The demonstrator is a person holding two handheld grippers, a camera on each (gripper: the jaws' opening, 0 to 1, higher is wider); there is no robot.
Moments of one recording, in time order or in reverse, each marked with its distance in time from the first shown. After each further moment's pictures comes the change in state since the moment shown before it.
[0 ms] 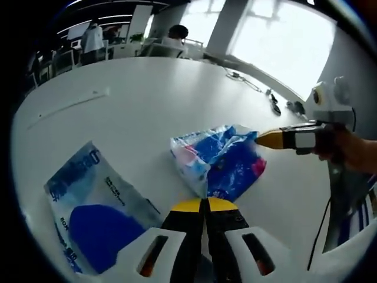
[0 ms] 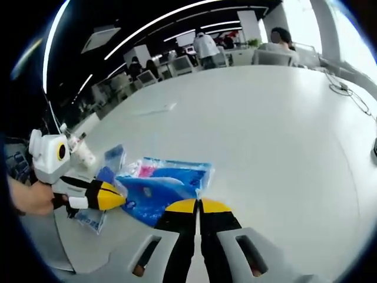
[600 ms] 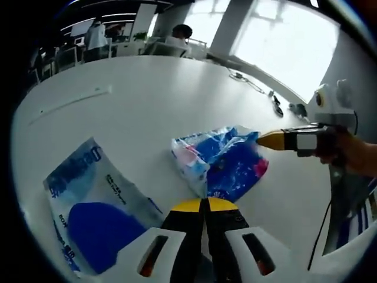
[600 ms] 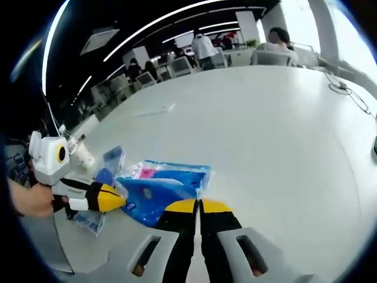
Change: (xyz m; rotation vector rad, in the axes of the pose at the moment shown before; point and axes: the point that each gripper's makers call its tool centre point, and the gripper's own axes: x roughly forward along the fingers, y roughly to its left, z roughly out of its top) left arm 0.002 0.003 0.000 -0.015 -0.005 0.009; right arm 0.004 -0.001 0.000 -0.009 -0.009 -0.007
